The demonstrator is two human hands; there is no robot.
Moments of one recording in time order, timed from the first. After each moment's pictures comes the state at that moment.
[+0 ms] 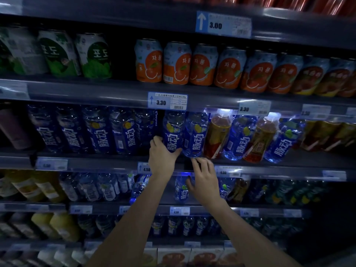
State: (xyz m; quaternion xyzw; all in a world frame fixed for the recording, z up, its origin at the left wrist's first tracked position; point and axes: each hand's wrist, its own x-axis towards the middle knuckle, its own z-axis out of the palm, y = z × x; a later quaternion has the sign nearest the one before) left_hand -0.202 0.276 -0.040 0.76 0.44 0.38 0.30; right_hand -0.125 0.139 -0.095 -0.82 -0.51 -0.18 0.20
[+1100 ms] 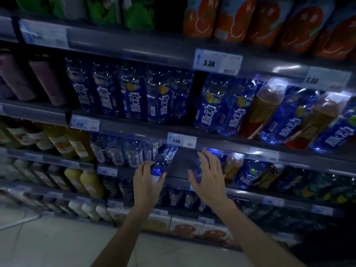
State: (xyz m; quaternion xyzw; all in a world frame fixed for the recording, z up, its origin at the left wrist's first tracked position) left_hand -0.364 0.262 -0.185 0.78 0.46 0.33 0.28; right_hand -0.195 0.157 -0.157 -0.77 -0.55 -0.16 0.29
